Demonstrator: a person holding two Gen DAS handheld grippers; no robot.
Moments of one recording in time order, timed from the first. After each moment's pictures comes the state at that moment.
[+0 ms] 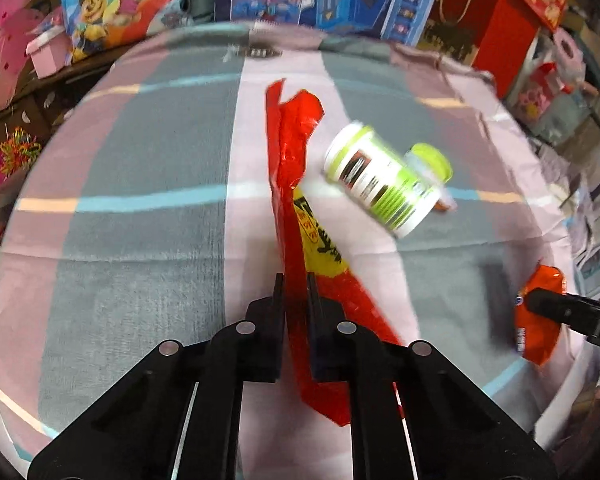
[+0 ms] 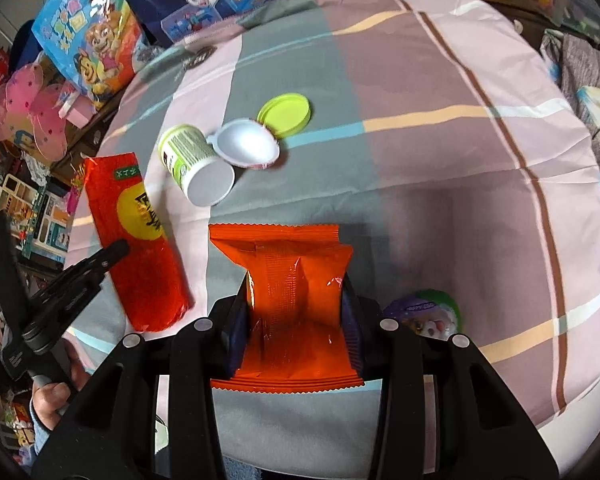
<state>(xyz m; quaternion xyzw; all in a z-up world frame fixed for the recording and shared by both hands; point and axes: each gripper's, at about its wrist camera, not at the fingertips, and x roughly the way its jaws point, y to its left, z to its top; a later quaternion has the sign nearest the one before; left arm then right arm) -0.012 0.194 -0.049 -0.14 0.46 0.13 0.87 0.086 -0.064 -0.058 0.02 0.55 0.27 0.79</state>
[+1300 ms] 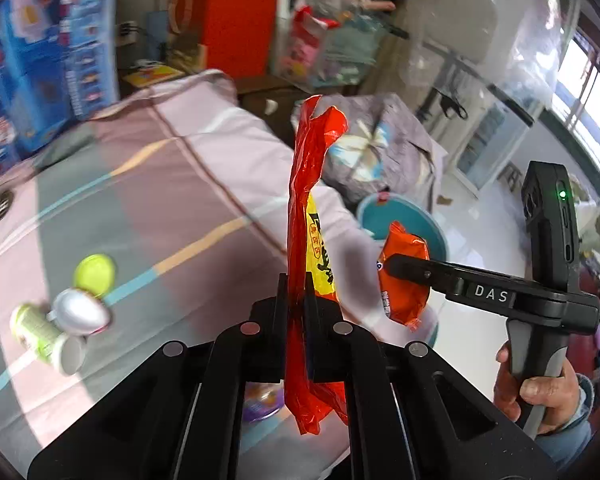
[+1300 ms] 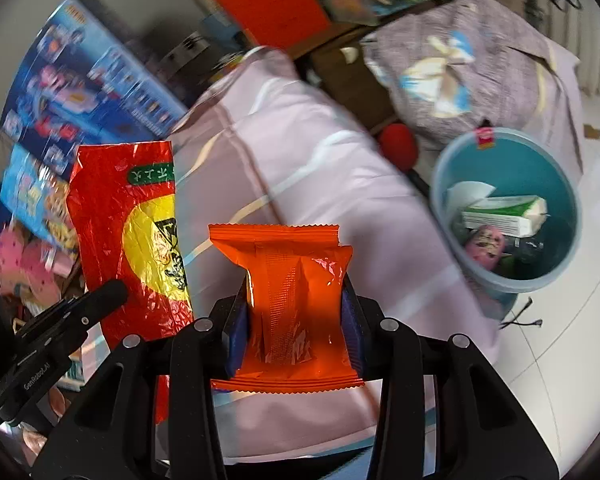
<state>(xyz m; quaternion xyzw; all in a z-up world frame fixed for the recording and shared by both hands) 0.095 -0.073 0.037 -0.02 0.44 -0.19 0.88 0.116 -0.299 -0.028 0.21 0.47 0.14 0.84</state>
